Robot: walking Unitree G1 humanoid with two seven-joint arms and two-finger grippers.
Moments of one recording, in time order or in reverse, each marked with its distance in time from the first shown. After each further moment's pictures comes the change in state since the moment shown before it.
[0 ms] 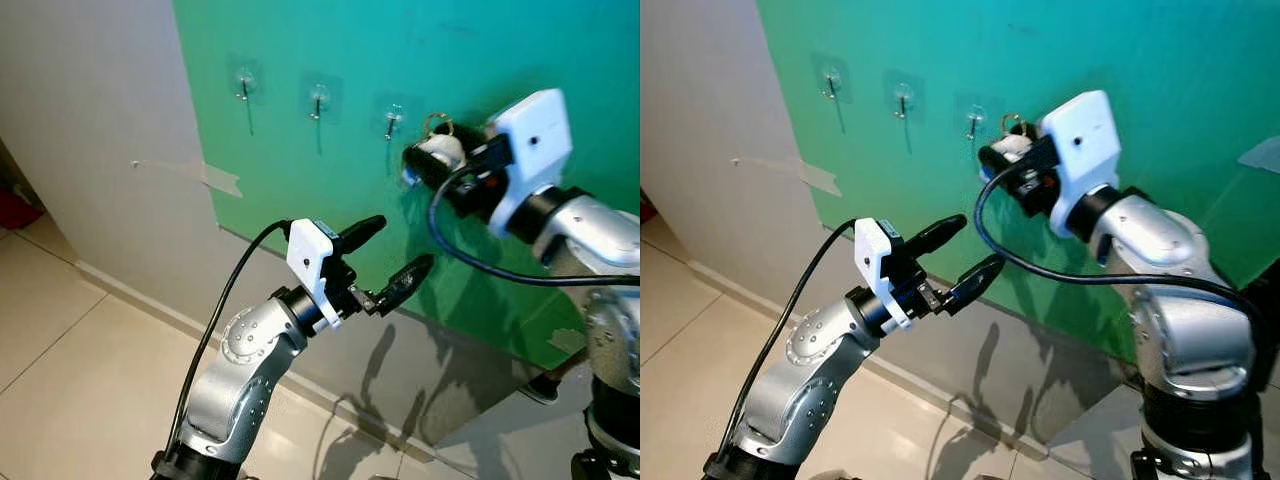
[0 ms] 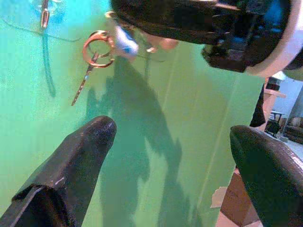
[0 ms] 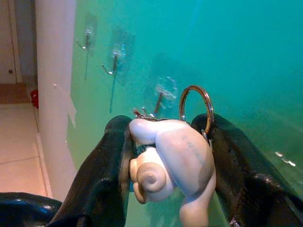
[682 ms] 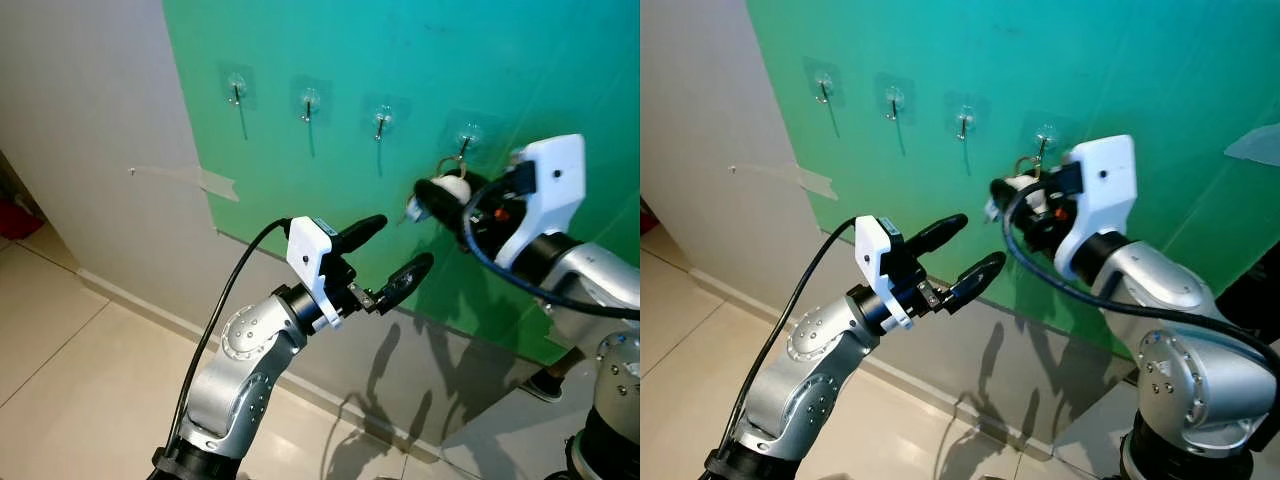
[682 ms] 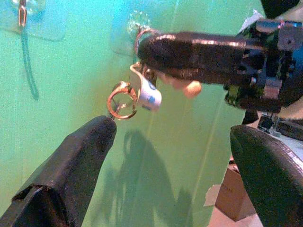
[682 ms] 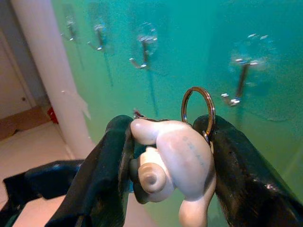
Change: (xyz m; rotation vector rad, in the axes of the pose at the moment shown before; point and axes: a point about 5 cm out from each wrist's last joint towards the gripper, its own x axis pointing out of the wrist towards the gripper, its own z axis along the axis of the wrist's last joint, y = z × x) left arm 0.001 0.002 0.000 -0.015 0.002 -0.014; right arm -0.022 0.014 -0.018 0.295 0.083 -0.083
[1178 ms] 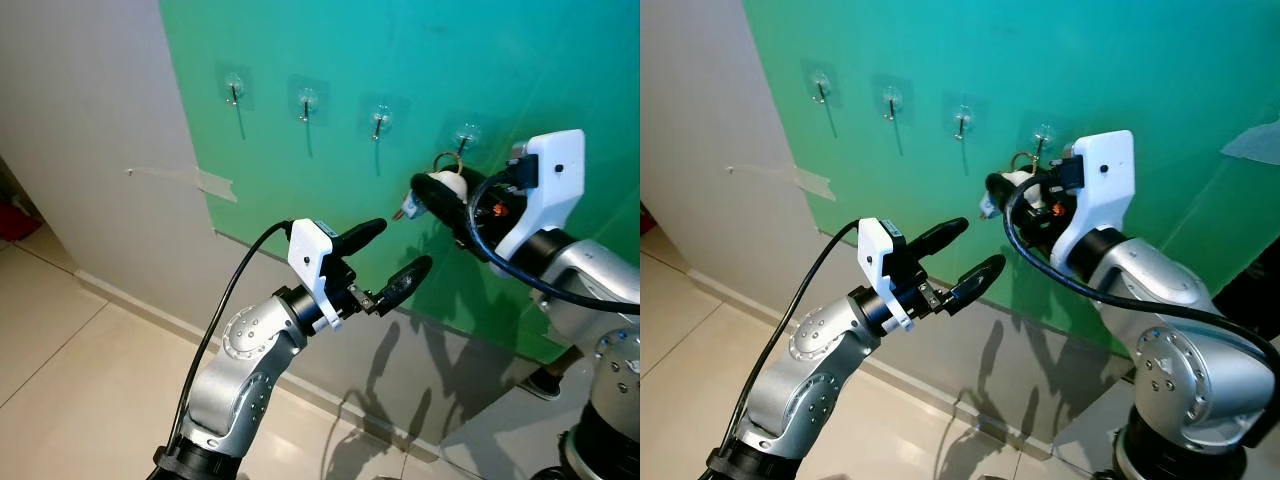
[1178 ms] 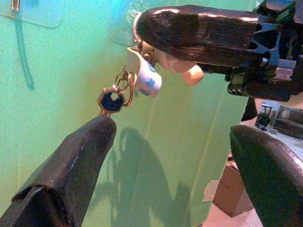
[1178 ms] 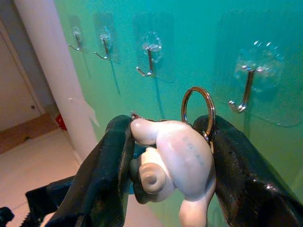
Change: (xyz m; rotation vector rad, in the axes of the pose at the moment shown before) left arm 0.000 0.002 -0.003 -0.008 0.012 0.001; right arm 0.005 0.004 0.001 0.057 -0.012 0.032
